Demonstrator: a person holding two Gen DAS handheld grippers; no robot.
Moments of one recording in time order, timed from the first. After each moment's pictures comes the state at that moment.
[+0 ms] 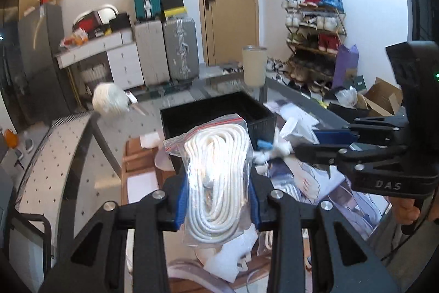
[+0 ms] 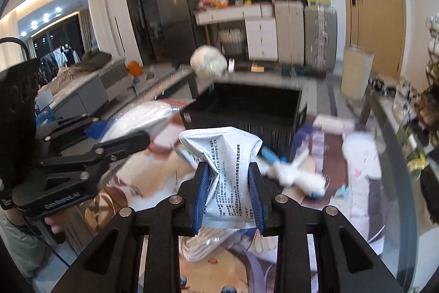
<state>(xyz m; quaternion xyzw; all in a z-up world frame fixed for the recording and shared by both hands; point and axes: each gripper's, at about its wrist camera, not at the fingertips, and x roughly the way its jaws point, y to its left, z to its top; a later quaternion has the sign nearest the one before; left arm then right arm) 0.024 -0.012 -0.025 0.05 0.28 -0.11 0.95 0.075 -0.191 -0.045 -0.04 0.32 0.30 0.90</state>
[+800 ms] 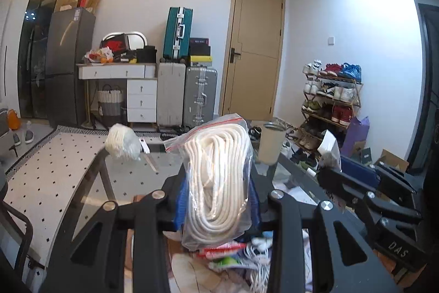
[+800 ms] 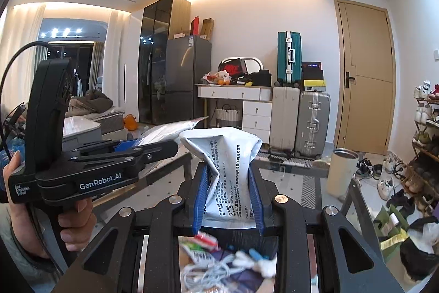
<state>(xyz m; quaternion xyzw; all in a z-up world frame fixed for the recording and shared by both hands) 0.067 0.028 0.033 -0.05 0.14 -0.07 0.99 0.061 -0.174 0.030 -0.05 0.11 0.29 0.95</state>
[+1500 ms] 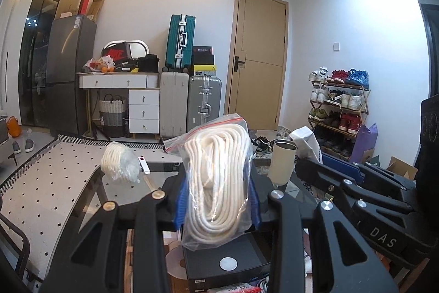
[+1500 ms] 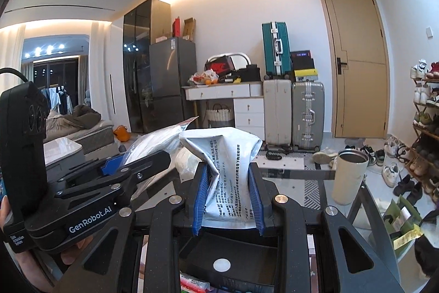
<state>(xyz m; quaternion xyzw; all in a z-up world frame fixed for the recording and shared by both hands) 0.121 0.029 0.032 -0.05 0.13 -0.06 0.99 0.162 -0.150 0.043 0.00 0.14 0.27 0.95</state>
